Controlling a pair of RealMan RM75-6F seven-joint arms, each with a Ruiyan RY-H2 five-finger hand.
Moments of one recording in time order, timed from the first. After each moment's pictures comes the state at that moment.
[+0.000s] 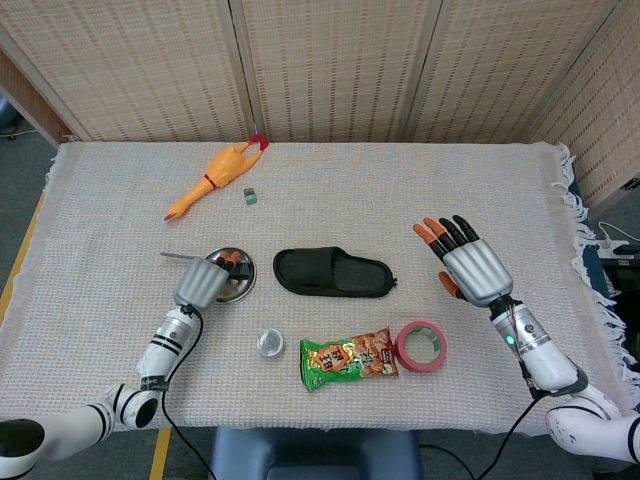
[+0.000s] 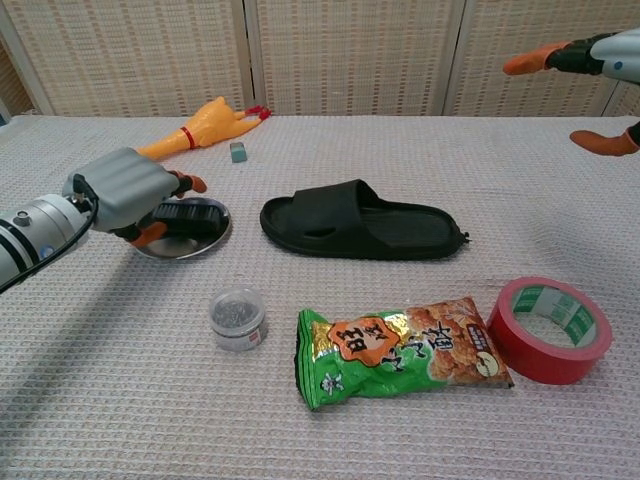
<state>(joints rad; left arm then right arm) -0.74 -1.74 -0.12 -1.01 1.27 1.03 0.64 0.61 -1.13 0.12 -1.62 -1.34 1.03 -0.25</state>
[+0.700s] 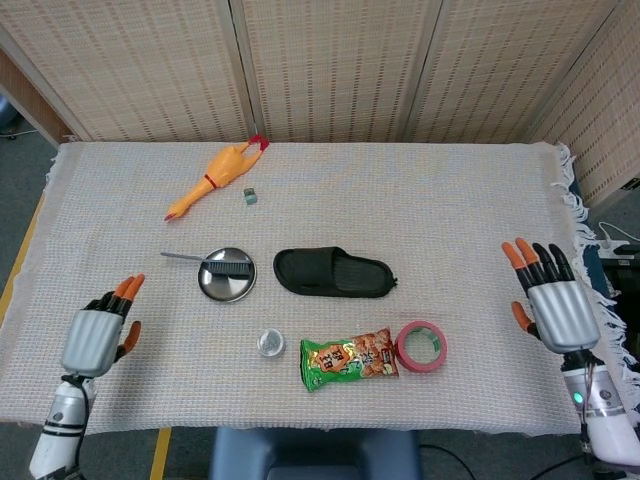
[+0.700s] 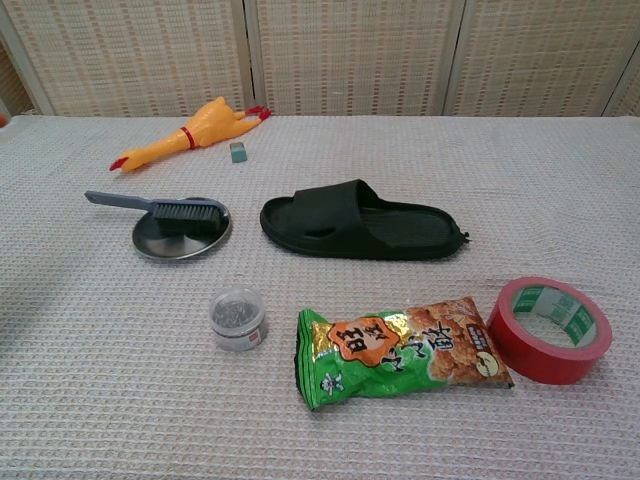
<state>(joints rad) -0.30 -1.36 0.05 -1.49 1.44 1.59 0.25 0.28 -1.09 0.01 -1.70 -1.39 1.45 -0.30</state>
